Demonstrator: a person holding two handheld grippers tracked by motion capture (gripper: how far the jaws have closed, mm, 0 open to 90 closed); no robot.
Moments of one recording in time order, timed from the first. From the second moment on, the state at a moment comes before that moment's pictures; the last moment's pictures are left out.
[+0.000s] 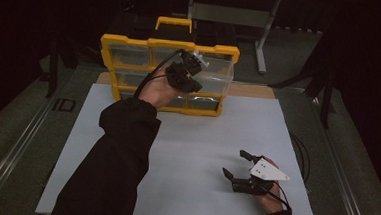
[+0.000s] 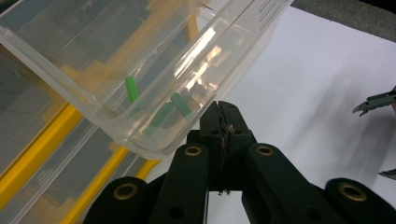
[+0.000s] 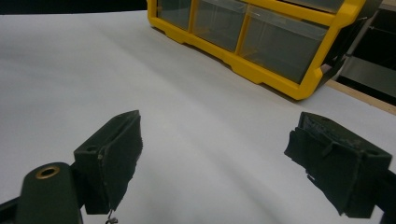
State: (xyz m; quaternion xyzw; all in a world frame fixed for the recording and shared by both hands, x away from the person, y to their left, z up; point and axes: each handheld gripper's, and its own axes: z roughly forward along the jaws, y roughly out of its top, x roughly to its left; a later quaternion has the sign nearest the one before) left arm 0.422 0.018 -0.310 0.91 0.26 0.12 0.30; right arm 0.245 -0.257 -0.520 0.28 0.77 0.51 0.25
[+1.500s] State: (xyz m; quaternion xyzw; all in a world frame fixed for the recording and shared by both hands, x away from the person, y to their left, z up) left arm 0.441 0.015 -0.323 0.89 0.29 0.12 0.32; right arm 0.244 -0.256 -0.520 0.28 0.77 0.51 0.26
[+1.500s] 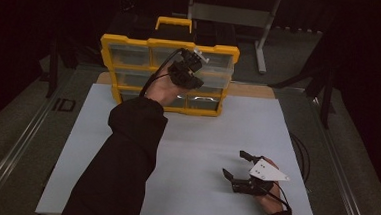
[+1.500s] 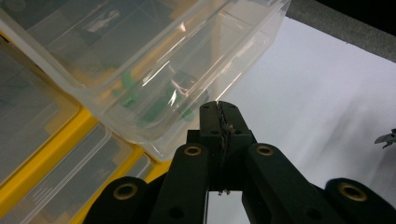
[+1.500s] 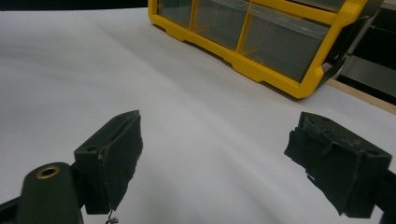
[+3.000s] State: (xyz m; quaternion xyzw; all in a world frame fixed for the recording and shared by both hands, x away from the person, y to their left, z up) left arm 0.475 0.026 -0.341 0.83 0.40 0.19 0.34; right arm 0.242 -0.260 -0.519 0.29 0.77 0.51 0.26
